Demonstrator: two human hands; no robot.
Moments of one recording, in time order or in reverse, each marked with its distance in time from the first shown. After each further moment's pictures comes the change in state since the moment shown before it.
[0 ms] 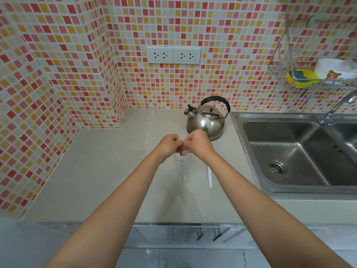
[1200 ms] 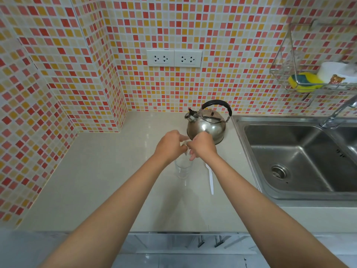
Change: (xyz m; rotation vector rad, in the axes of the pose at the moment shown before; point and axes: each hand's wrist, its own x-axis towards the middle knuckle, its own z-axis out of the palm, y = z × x) left_hand 0.009 0.013 -0.004 0.608 0.154 0.250; right_hand 0.025 0.004 -0.003 0.048 0.058 0.148
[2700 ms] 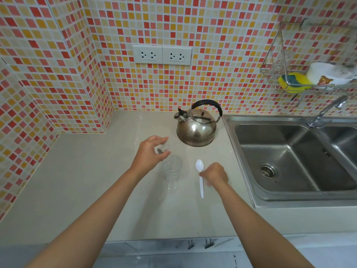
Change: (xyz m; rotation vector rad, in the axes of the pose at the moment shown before) left_hand -0.001 -0.050 0.022 -0.344 0.175 0.082; right_hand 0.011 0.122 0.002 -0.093 0.047 0.358
